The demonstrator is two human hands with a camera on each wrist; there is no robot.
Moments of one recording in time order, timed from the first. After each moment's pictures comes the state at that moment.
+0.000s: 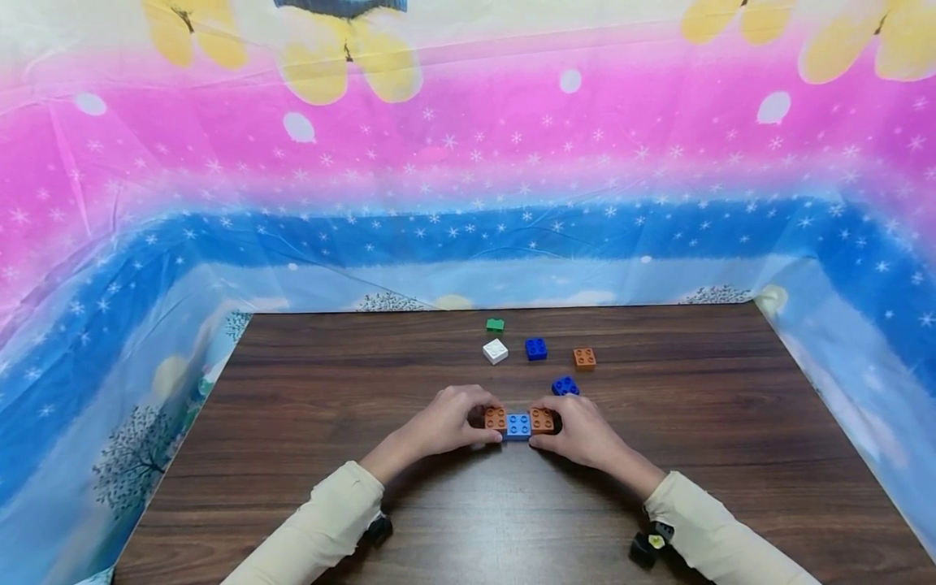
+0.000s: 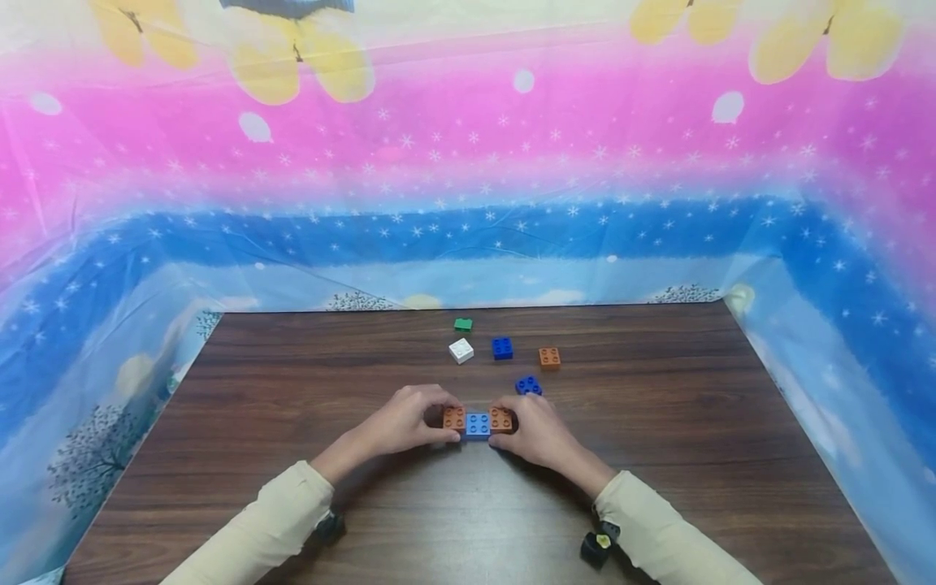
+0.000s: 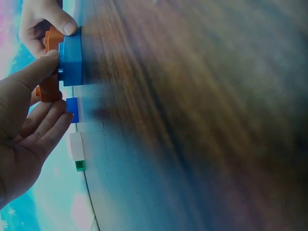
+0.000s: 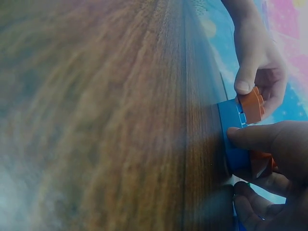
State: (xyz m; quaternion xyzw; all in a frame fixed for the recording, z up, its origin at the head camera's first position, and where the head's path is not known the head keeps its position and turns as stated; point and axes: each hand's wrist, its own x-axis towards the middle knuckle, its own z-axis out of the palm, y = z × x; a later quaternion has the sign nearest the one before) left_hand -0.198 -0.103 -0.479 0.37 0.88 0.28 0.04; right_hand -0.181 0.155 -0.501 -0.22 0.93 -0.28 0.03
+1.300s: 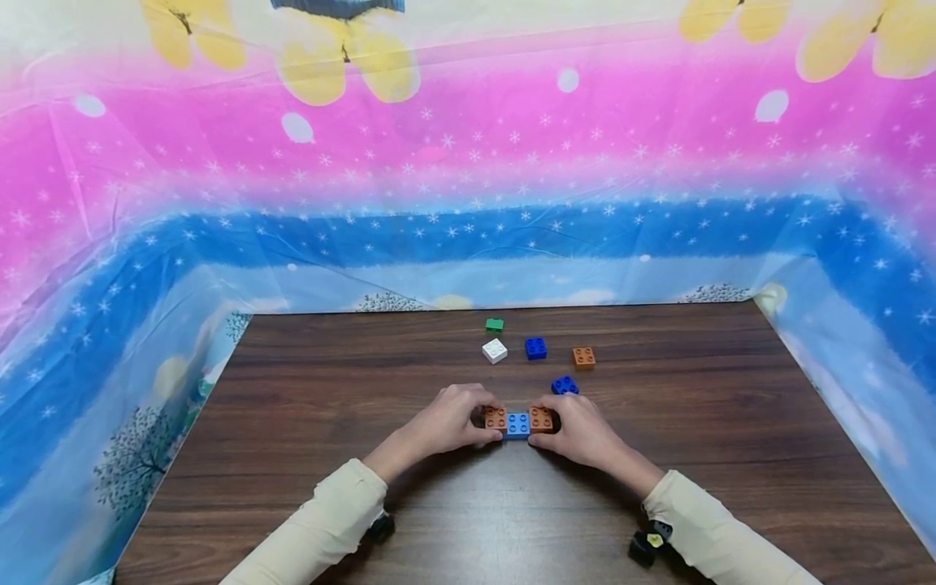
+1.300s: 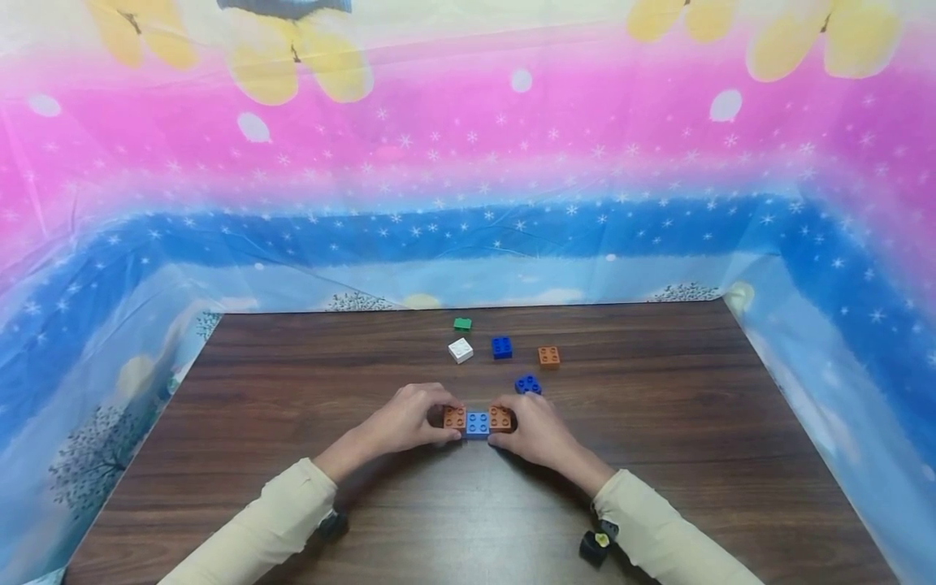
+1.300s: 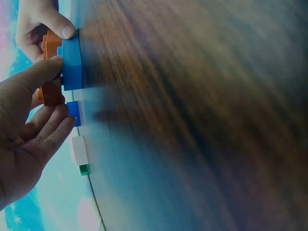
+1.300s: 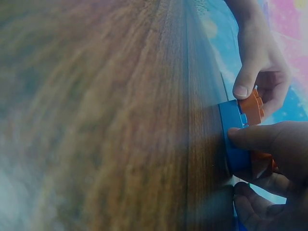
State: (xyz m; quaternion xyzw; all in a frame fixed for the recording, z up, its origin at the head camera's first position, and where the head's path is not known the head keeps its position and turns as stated) left_hand -0.197 -0.098 -0.477 0.36 0.90 0.25 0.04; right_hand -0.181 0.154 -0.502 -0.21 0.94 -0.27 0.02
